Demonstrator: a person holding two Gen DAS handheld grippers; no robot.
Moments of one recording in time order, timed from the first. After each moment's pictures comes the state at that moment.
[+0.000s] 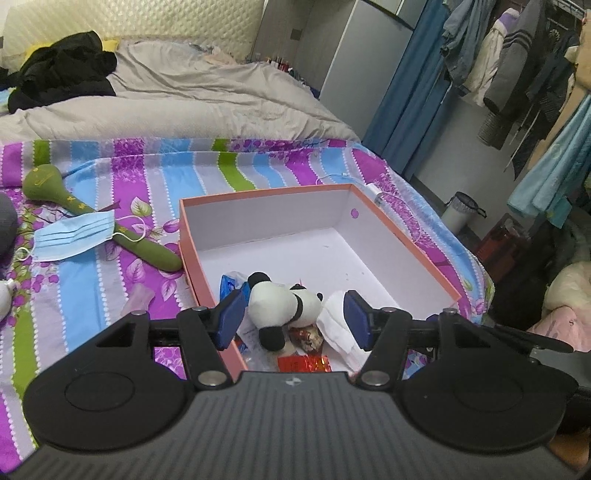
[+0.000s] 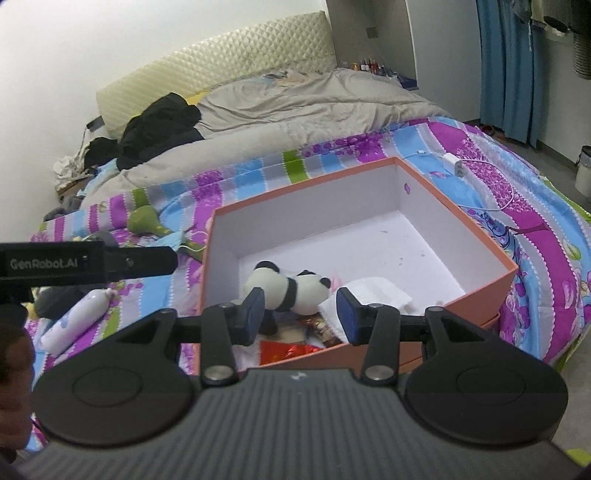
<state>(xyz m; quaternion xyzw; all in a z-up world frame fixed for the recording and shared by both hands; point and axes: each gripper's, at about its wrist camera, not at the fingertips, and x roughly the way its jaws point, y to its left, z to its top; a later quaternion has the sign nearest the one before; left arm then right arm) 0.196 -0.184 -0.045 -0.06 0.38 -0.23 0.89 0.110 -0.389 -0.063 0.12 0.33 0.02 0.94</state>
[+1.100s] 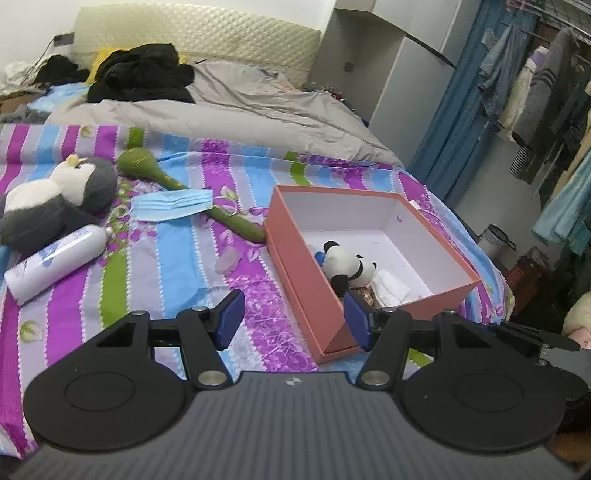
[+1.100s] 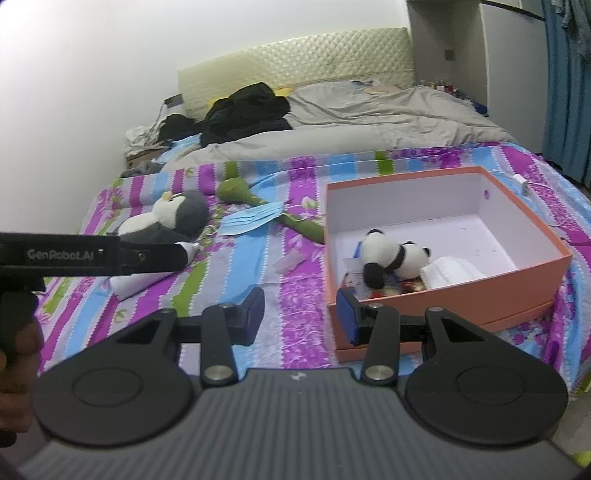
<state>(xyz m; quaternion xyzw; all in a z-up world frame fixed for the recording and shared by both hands) 0.053 -0.069 -0.028 -0.08 0.35 -0.15 0.92 0.027 -0.299 -0.053 0.07 0.31 0.13 0.94</state>
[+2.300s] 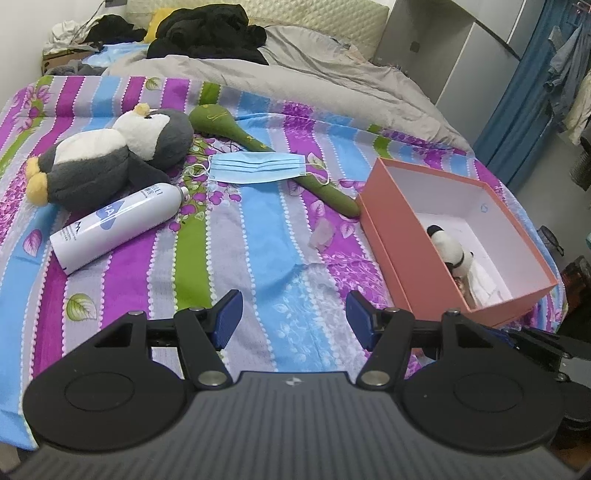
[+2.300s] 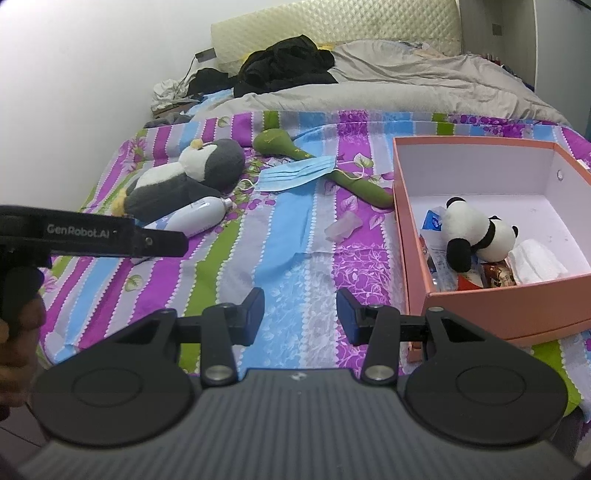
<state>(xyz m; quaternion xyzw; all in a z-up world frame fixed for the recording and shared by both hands) 0.096 0.015 -0.084 -0.10 0.41 -0.06 0.91 0.081 -0.227 -0.102 0.04 0.36 0.18 0.91</state>
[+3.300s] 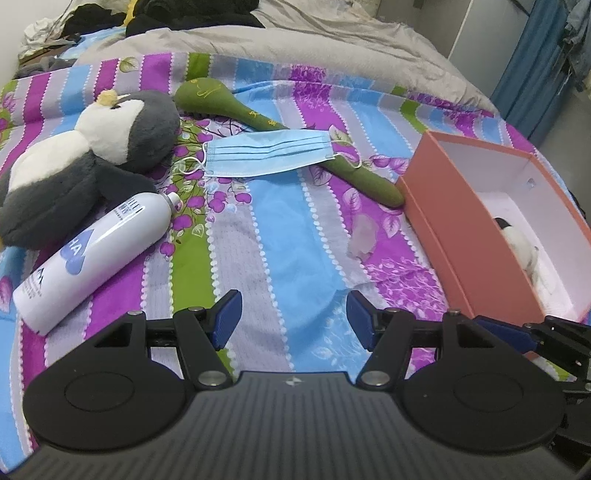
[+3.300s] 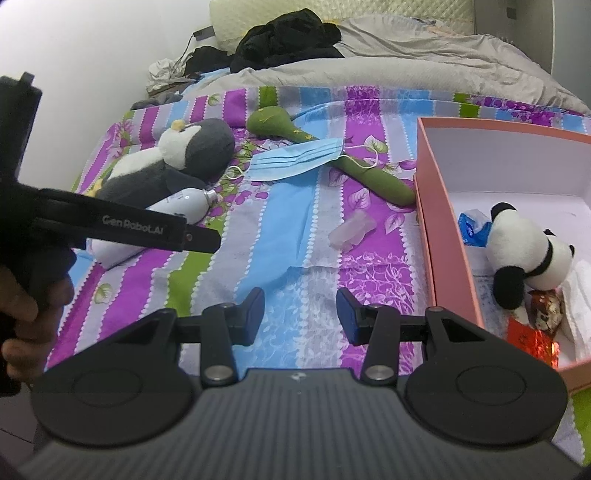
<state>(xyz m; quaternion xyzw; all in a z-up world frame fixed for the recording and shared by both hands) 0.217 0.022 -0.143 -0.05 0.46 -0.06 0.89 0.162 -0.201 -0.144 0.03 0.39 0.19 0.90</state>
